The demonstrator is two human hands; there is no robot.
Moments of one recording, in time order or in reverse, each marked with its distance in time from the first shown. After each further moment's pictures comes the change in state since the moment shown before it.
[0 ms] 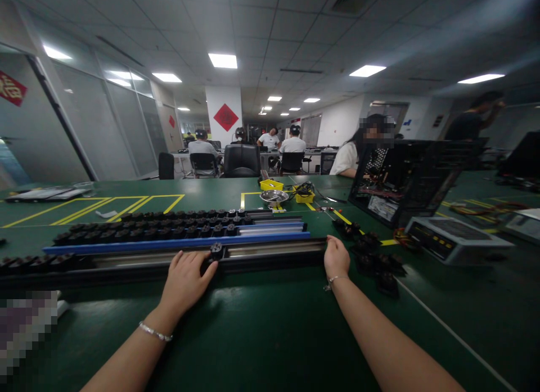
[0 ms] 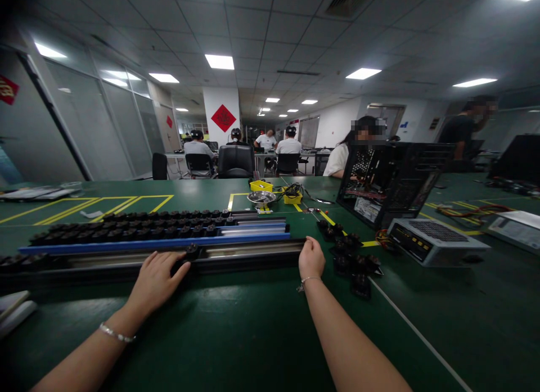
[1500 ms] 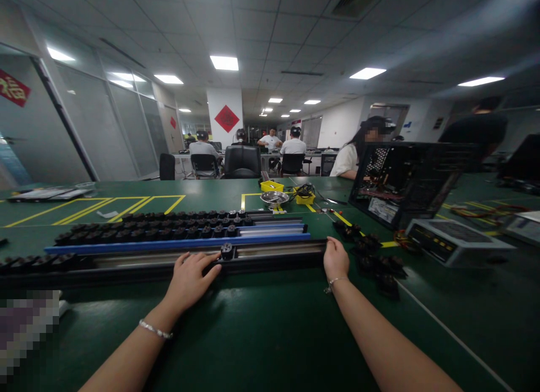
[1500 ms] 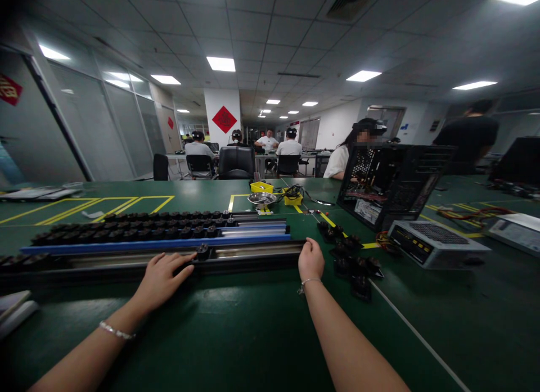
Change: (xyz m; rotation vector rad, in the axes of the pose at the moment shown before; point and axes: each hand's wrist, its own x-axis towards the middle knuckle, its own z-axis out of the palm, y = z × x) left_hand 0.003 0.000 0.000 -0.107 -0.114 0.045; right_hand -0.001 -0.001 -0.001 -0.030 -0.041 -0.004
